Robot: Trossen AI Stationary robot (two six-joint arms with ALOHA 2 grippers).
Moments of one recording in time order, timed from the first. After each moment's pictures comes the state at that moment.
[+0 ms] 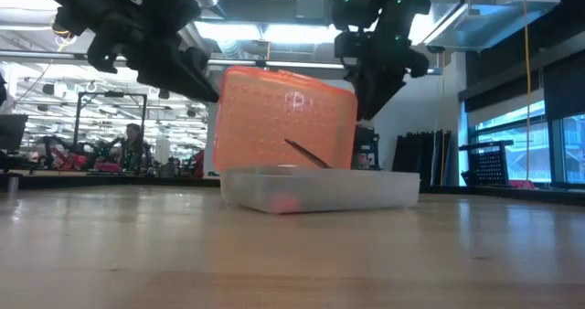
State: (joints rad) left arm -0.02 1.11 0.52 0.00 -0.03 0.24; right arm -0.33 1.67 1.36 -0.90 -0.05 -0.58
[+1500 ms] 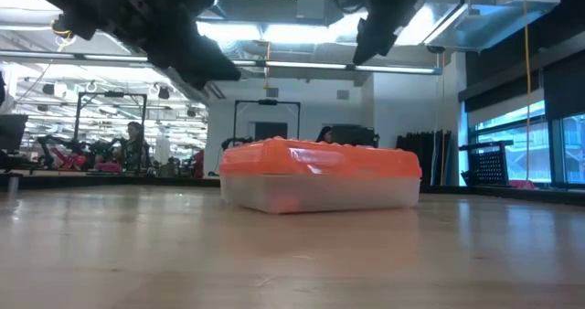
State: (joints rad) left arm -0.12 1.23 0.52 0.29 -0.01 -0.09; right arm -0.06 1.54 1.36 -0.83 -0.13 0.05
